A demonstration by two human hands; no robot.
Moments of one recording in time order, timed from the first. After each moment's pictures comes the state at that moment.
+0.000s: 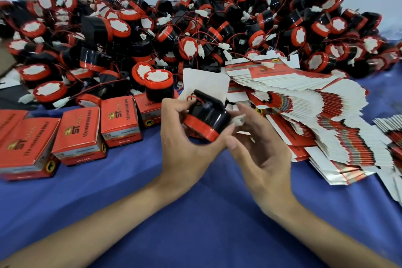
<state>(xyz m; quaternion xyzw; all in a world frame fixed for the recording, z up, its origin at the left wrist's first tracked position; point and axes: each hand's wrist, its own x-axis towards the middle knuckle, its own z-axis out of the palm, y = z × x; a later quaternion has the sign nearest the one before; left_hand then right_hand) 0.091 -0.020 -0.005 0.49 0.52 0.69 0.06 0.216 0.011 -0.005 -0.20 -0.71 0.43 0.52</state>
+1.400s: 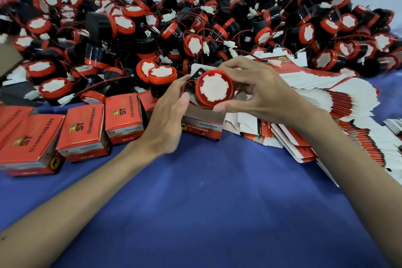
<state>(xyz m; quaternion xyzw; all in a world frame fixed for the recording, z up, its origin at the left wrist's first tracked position) 0.024 0.007 -0.010 0.60 0.54 0.56 0.15 0.194 0.105 0.069 -0.16 -0.94 0.21 0.22</state>
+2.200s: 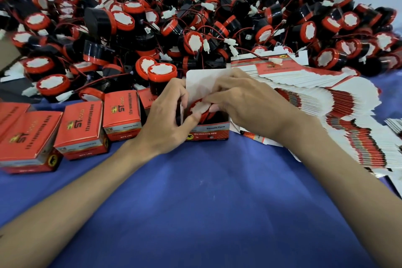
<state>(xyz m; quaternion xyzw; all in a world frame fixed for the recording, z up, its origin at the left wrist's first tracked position) 0.015 0.008 -0.018 0.67 0.53 0.51 0.01 0.185 0.087 0.062 -0.18 -0.98 -0.03 0.08</state>
